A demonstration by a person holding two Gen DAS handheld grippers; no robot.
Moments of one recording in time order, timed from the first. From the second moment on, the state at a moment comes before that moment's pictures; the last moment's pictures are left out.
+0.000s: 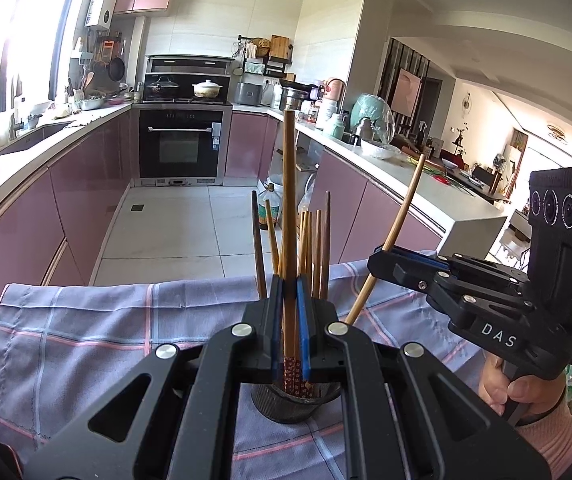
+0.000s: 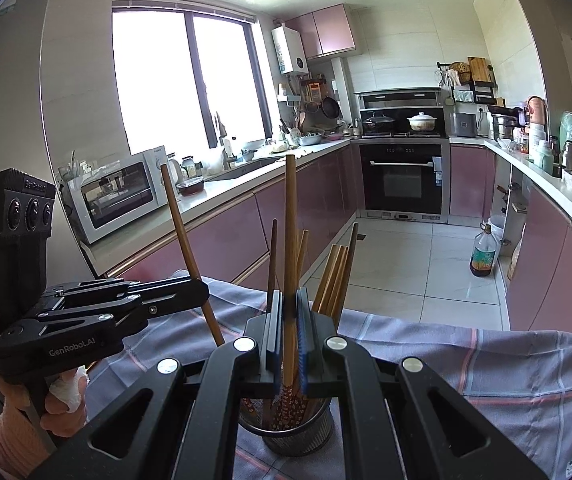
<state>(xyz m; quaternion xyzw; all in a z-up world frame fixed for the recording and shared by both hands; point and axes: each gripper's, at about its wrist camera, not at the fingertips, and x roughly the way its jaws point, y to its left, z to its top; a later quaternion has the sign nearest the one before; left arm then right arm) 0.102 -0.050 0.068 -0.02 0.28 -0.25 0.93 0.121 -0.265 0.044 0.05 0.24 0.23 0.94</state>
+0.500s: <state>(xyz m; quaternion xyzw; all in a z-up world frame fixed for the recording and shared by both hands) 0.109 -0.056 0.050 -0.01 0.31 -0.25 0.92 0.131 -0.264 0.032 0.04 0.26 0.23 0.94</state>
